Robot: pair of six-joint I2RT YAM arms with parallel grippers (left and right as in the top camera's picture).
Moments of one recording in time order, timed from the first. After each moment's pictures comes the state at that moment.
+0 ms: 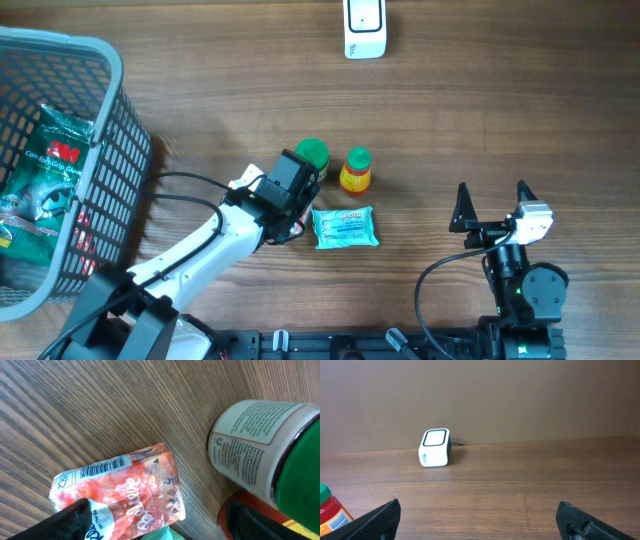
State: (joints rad) left arm -0.59 1.49 0.75 -0.43 -0.06 -1.51; right arm -0.01 0.02 0.01 0.00 -0.07 0.09
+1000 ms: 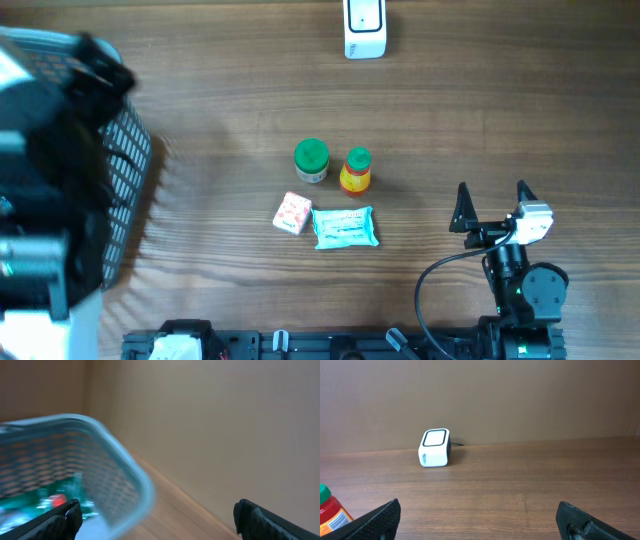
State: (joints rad) left arm 0.00 1.12 1.61 -0.82 -0.49 -0.54; right arm -0.01 0.02 0.01 0.00 -0.07 0.09
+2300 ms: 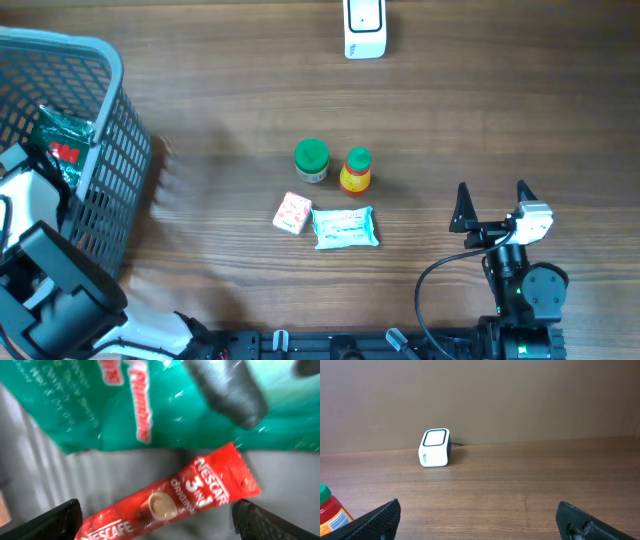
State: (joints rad) left arm 0.69 1.75 1.10 -0.86 -0.28 -0.58; right arm -0.01 0.02 0.01 0.00 -0.07 0.09
